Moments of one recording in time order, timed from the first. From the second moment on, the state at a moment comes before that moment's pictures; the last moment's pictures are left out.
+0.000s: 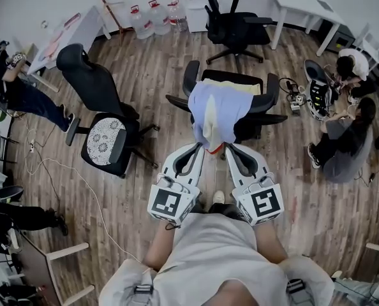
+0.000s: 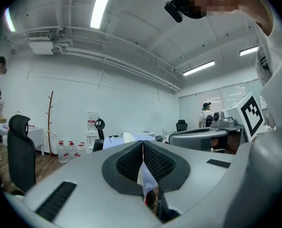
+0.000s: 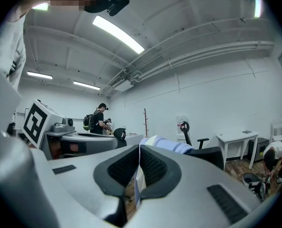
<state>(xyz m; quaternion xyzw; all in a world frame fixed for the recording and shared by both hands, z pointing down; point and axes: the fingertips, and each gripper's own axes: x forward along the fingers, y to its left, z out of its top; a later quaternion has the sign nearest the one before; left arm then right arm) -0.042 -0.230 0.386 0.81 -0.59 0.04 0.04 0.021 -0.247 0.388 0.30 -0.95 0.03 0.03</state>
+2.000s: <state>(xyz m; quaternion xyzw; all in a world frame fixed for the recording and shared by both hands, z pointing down) -0.078 -0.283 0.441 0.88 -0.46 0.05 0.10 0.005 -0.281 0.436 0.45 -0.88 0.06 0.09</state>
